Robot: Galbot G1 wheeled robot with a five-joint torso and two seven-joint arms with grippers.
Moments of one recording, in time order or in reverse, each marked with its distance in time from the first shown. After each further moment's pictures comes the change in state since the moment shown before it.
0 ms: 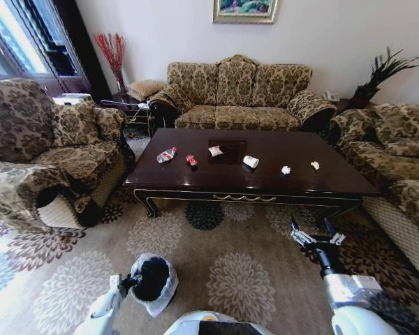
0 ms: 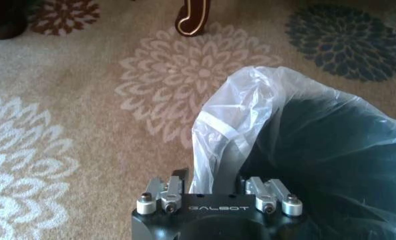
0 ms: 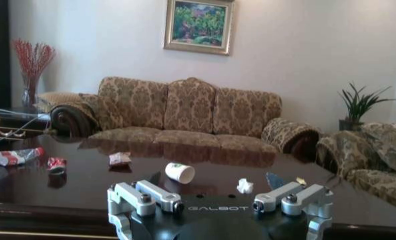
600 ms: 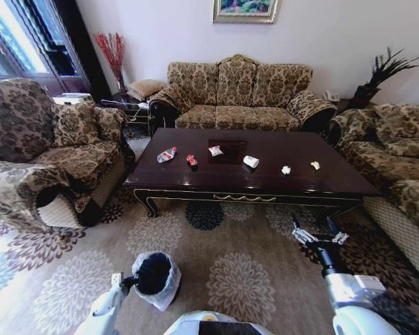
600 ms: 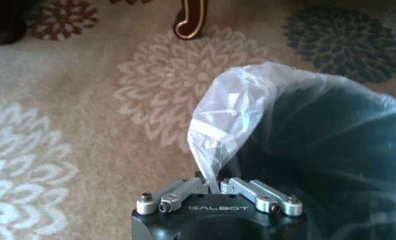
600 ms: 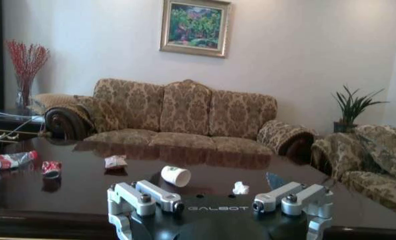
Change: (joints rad) left arm 0.001 -0.004 -0.001 -0.028 0.009 0.014 -0.024; right arm -0.003 0.006 0.003 0.018 -0.003 -0.009 0.016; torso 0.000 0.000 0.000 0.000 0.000
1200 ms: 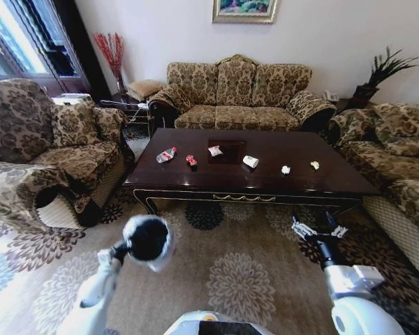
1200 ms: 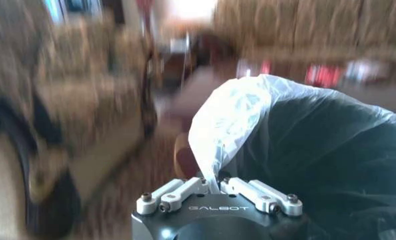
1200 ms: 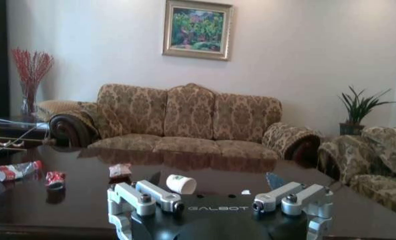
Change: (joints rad) left arm 0.176 -0.039 -0.188 -0.813 -0.040 -0.007 -0.139; right arm 0.077 -0.033 -0.012 0.027 0.032 -0.091 0.022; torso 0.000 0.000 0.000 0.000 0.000
